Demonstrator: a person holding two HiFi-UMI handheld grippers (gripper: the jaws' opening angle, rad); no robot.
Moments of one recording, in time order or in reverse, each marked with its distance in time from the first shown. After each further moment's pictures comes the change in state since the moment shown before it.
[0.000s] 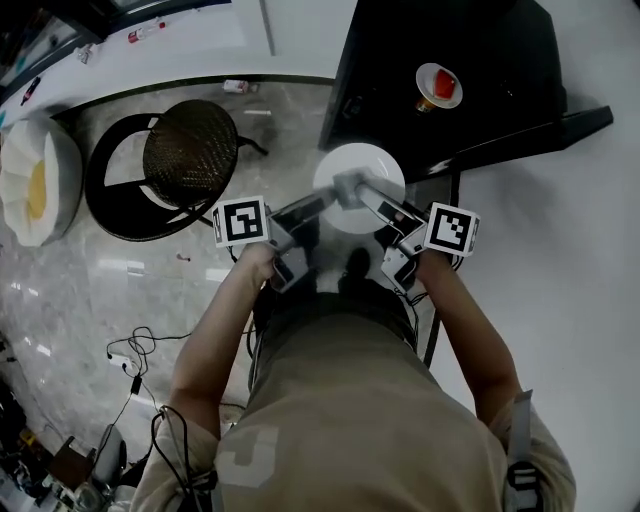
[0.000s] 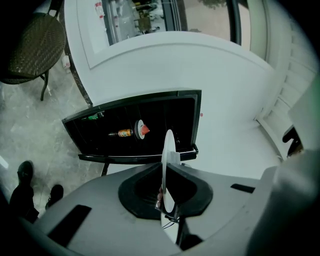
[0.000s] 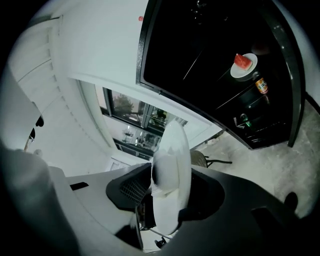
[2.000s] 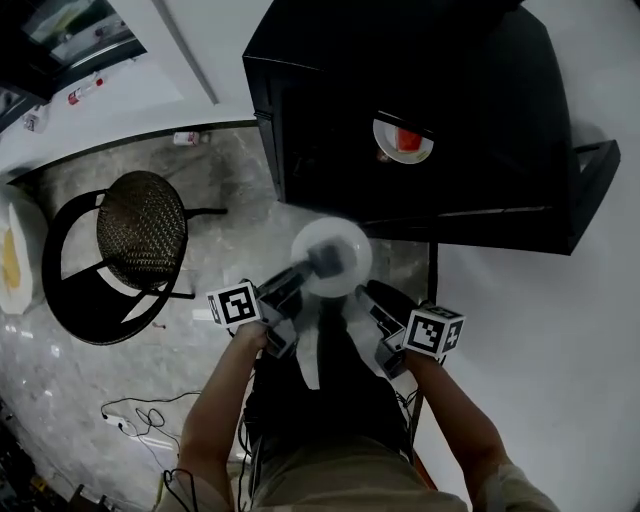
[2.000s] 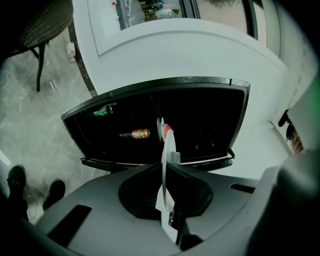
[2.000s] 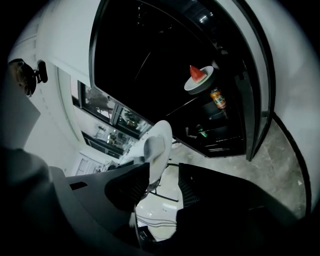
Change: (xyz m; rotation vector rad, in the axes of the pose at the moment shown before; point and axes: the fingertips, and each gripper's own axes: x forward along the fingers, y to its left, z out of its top) left arm 0.111 0.137 0.024 -0.030 -0.011 0.066; right arm -0.058 -0.178 0.013 -0.010 0.003 -0.323
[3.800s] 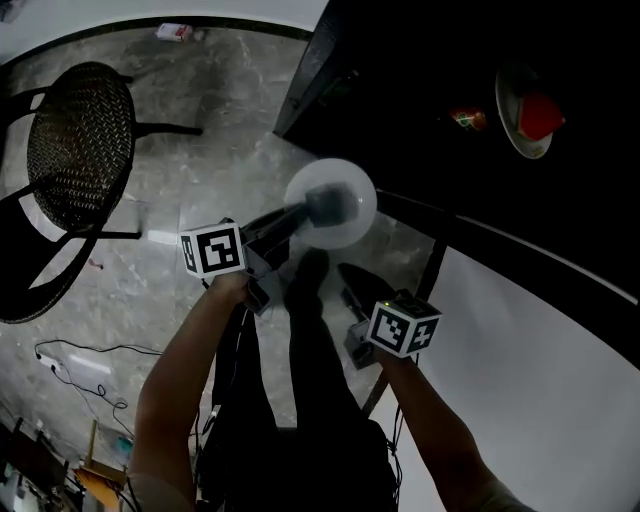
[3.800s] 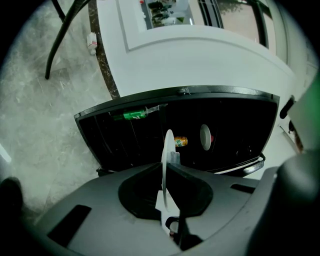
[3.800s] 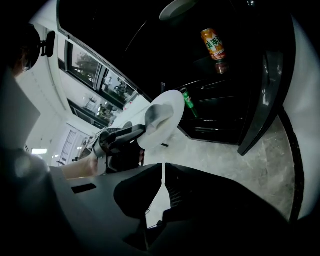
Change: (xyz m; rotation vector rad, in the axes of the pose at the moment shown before) left arm 0.044 0.199 0.023 -0.012 -0.090 0.046; right arm 0.134 -0.151 -0.097 -0.168 0.238 -0.138
